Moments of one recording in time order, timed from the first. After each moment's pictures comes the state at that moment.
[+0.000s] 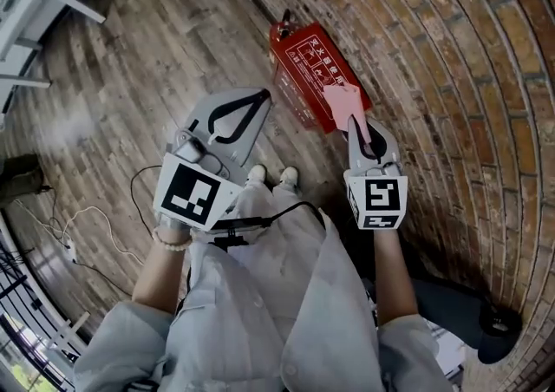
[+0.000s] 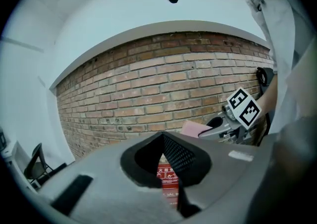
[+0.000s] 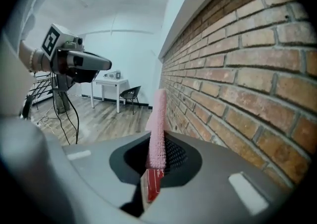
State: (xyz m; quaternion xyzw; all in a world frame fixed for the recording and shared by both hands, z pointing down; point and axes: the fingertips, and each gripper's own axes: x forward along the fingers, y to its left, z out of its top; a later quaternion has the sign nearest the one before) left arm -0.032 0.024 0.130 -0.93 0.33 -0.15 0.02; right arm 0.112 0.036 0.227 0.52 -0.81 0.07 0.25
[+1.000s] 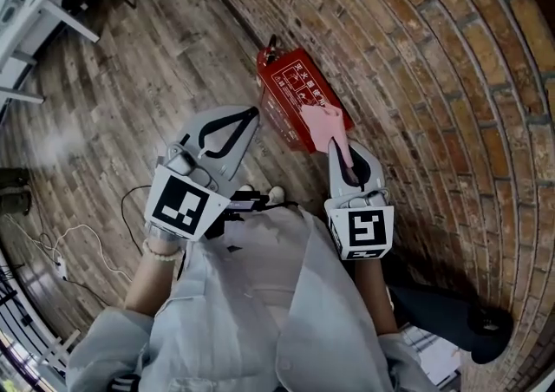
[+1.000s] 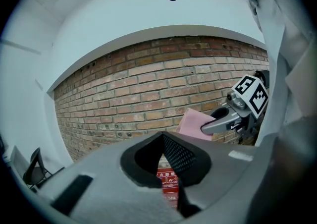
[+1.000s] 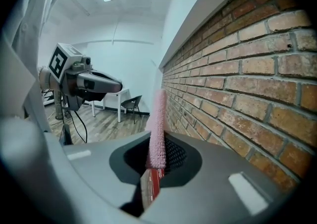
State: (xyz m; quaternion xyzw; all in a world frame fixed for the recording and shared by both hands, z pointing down) left arm -0.033 0.019 0.095 -0.94 0.33 -0.14 0.03; right arm 0.087 0.047 0.150 0.52 -0.83 0.05 0.20
